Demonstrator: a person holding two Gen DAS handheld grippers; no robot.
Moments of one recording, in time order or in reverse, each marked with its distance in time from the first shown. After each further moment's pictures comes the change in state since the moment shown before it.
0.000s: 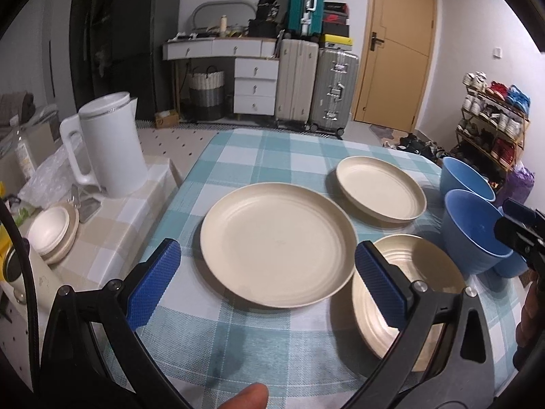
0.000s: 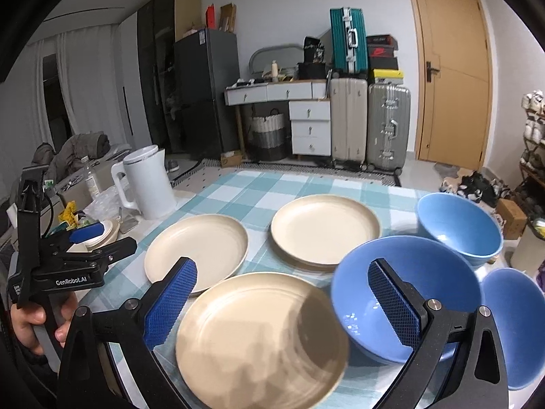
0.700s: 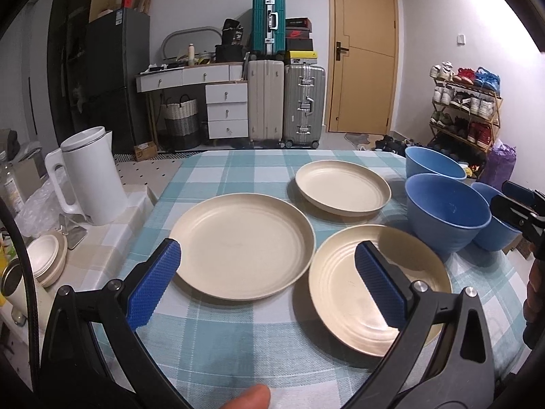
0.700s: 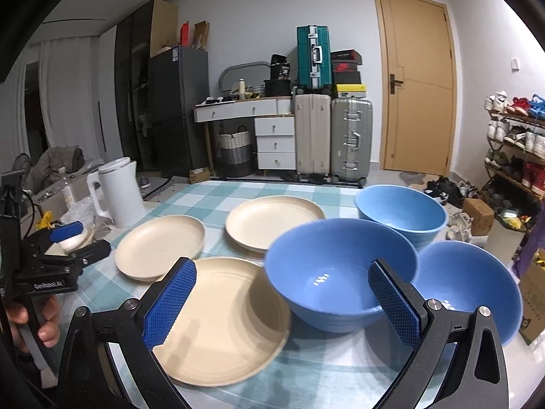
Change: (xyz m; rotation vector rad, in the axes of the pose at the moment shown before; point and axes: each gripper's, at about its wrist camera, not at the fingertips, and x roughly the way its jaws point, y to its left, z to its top) left arm -0.037 -0.048 -0.031 0.139 -0.111 -0.072; right arm -0.056 -0.030 -0.043 0.034 -0.106 -0.135
